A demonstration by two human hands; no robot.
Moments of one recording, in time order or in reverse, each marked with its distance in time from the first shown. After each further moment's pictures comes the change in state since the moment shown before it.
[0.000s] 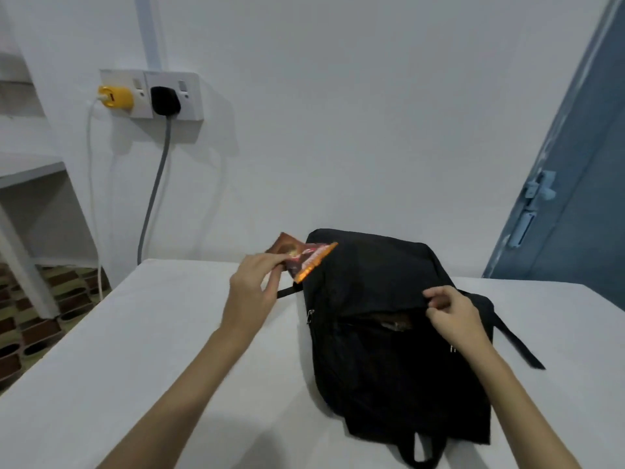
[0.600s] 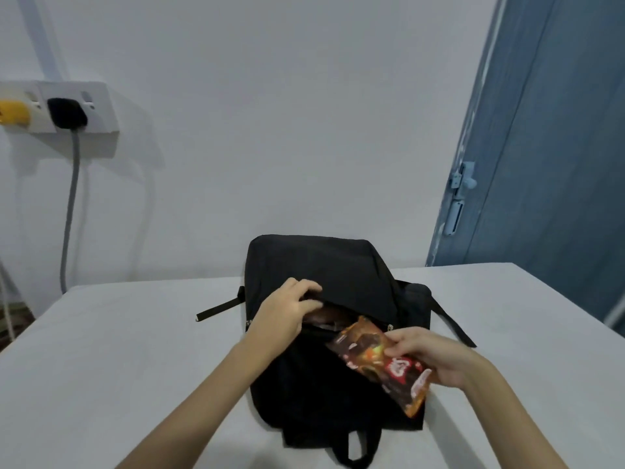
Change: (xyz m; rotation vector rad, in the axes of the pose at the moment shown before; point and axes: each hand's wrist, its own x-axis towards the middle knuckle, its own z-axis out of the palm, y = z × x) left_hand -0.011 0.067 0.100 0.108 -0.451 0.408; right_hand -0.021 0.048 -0.059 0.526 -0.870 0.398
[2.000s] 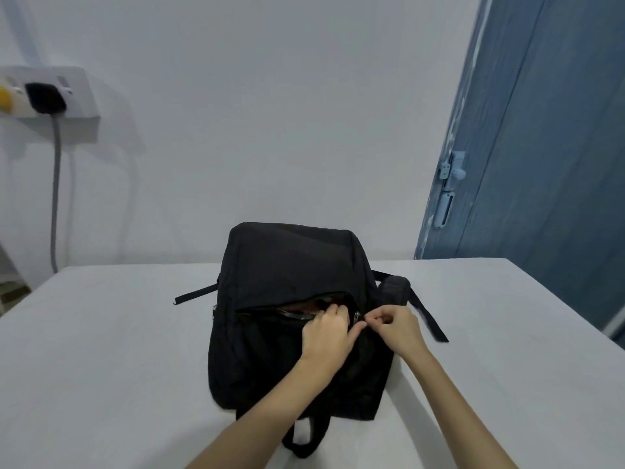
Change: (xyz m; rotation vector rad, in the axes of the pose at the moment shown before) left_hand 0.031 0.112 0.099 0.111 -0.367 -0.480; right_hand 0.038 0.024 -0.043 -0.507 0.774 -0.372
